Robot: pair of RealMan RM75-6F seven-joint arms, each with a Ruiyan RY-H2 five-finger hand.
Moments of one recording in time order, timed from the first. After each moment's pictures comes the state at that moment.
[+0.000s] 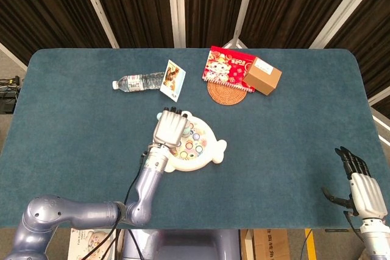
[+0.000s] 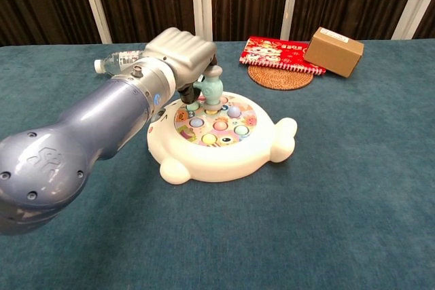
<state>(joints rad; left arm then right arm) -1.07 -1.93 -0.30 -1.31 0.78 1.22 1.11 0.06 -1.05 0.05 -1.76 -1.40 1.37 0.21</state>
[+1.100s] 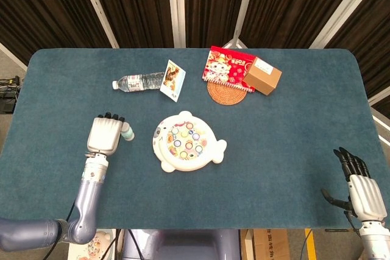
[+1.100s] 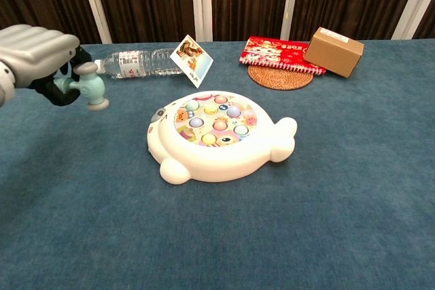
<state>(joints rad) -0.73 -1.58 -0.11 -1.63 0.87 1.44 0.92 0.05 -1.05 0.04 -1.76 -1.44 1.40 0.16</state>
